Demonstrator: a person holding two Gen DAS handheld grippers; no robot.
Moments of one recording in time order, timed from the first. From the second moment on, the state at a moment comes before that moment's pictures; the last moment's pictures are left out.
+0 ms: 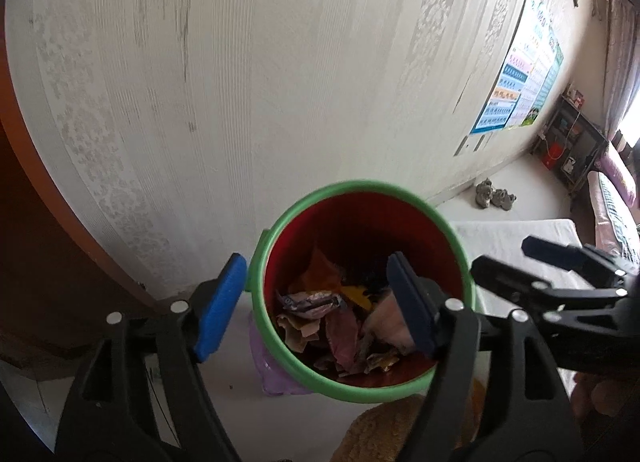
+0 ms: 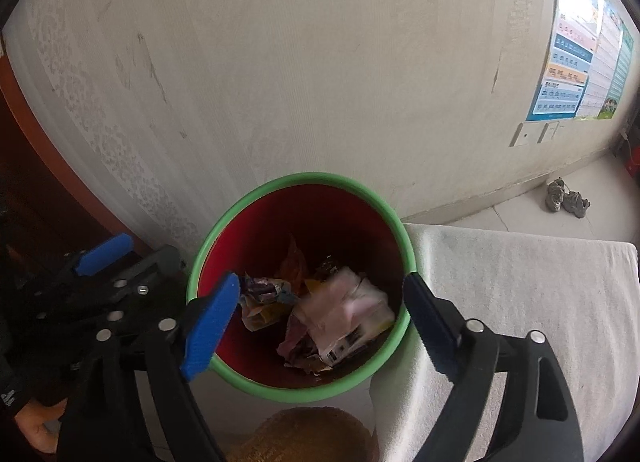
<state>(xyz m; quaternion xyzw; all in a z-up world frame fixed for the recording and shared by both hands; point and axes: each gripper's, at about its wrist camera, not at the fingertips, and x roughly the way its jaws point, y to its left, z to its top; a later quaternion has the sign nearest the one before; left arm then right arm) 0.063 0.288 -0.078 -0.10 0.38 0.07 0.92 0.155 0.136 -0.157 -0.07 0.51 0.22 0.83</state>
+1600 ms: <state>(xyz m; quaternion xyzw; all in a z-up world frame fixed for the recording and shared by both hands) -0.005 0.023 0.045 -0.01 0.22 -0.08 0.97 -0.032 -0.155 -0.002 0.02 0.20 -0.10 0.98</state>
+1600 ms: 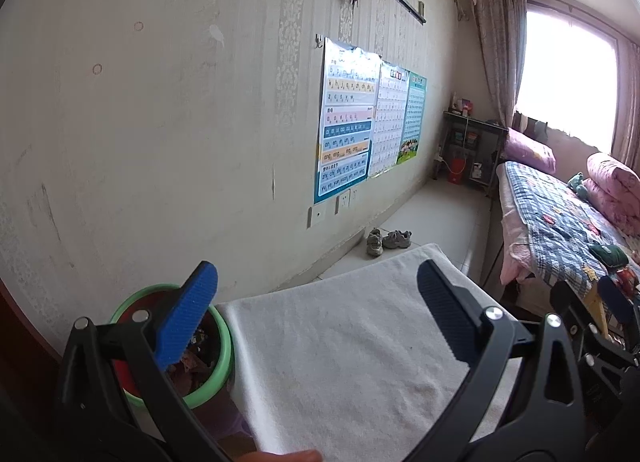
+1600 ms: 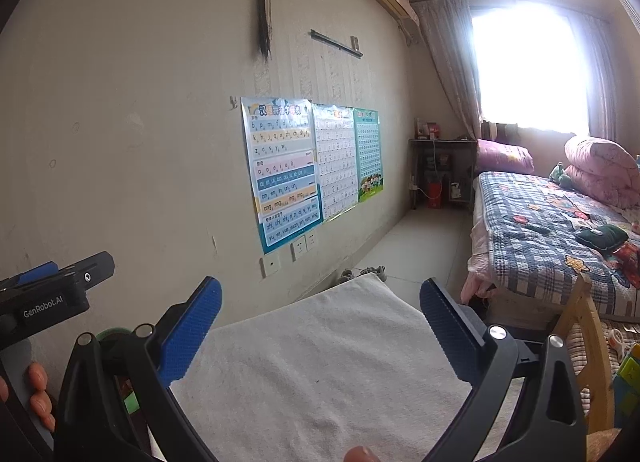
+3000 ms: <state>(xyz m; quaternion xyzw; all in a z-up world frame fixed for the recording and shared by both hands) -0.001 0.033 0.036 -0.01 0.24 -0.08 0.97 -0.027 -0.152 -0.007 0.02 0.21 -0.10 0.97</state>
